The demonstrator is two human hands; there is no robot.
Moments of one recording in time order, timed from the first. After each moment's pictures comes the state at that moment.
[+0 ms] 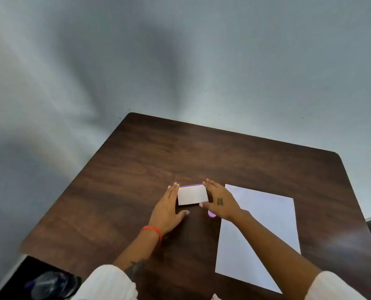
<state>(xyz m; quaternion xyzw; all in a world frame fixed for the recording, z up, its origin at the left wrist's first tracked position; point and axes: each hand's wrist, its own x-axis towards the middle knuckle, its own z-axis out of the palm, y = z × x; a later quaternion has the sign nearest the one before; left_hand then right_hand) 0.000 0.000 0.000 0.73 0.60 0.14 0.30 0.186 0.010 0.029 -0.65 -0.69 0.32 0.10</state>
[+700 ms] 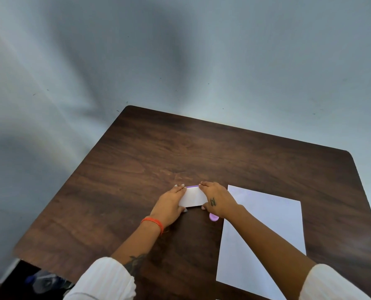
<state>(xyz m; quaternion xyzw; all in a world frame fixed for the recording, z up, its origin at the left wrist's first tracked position) 0.005 0.039 -0.005 0.78 0.56 0.05 0.27 0.177 0.046 0.009 -0.62 -0.74 0.25 -0.04</state>
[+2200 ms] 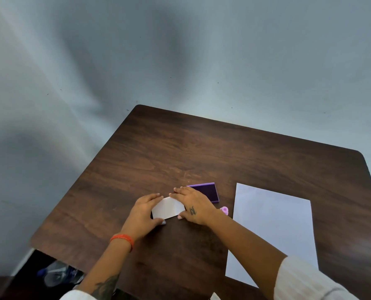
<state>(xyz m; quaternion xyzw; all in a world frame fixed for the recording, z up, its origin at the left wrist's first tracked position) -0.088 -0.001 -0.005 0.73 0.63 0.10 0.26 0.107 0.031 0.000 -0.48 -0.84 0.27 0.01</state>
